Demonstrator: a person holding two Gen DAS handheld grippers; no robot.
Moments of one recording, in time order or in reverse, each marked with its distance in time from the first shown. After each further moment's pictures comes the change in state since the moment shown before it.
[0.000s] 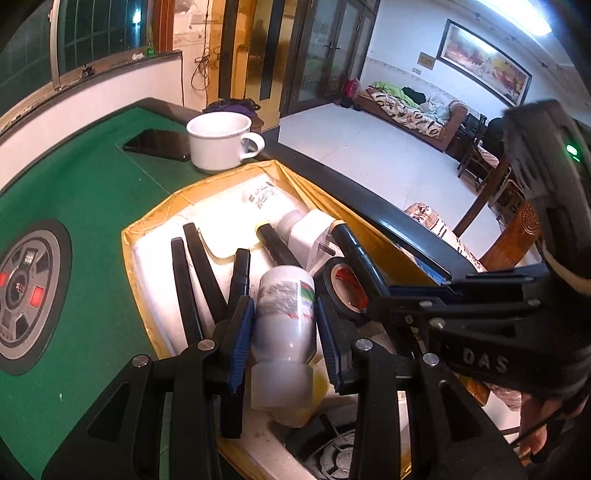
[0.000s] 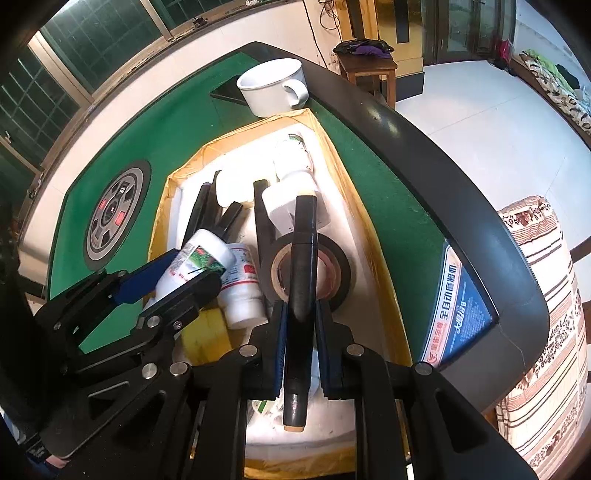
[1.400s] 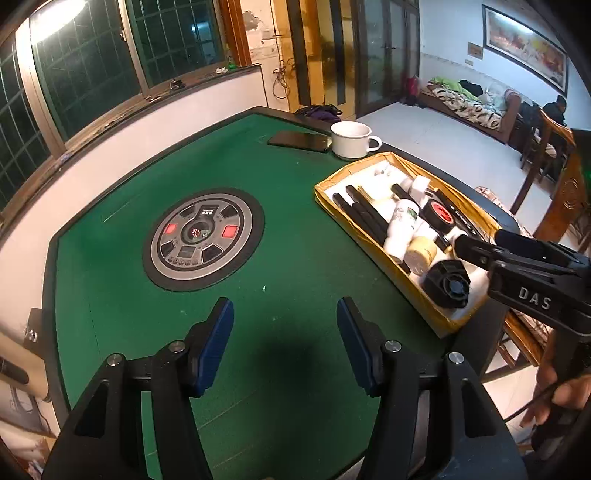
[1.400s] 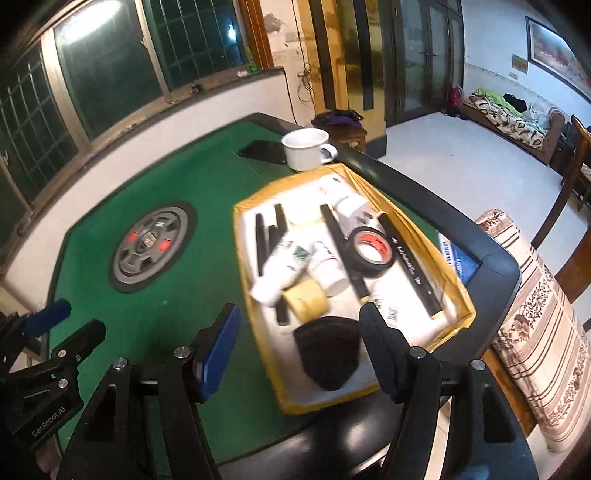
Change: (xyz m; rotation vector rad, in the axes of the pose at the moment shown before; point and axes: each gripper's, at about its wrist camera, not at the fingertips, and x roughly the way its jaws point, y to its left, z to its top) left arm -0.156 0.085 -0.078 0.016 0.002 0.332; right arm -0.072 0.119 -0.091 0.067 -0.346 -0.130
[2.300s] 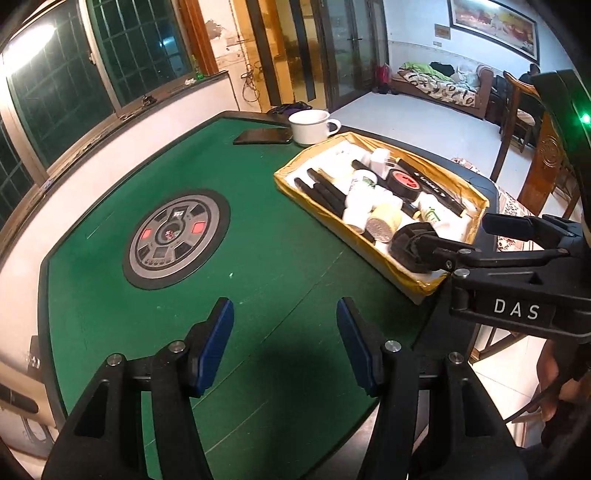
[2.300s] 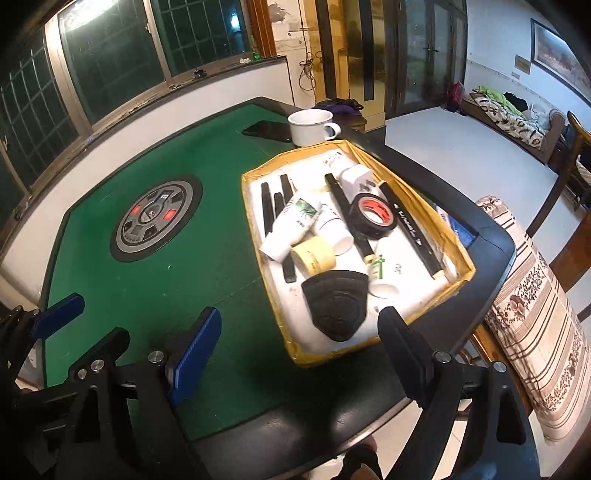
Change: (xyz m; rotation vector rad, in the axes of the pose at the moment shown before) left arm -0.006 -0.043 -0.026 0.120 -0.018 -0.040; right arm -0.009 0.003 -0.033 -0.018 0.056 -0.029
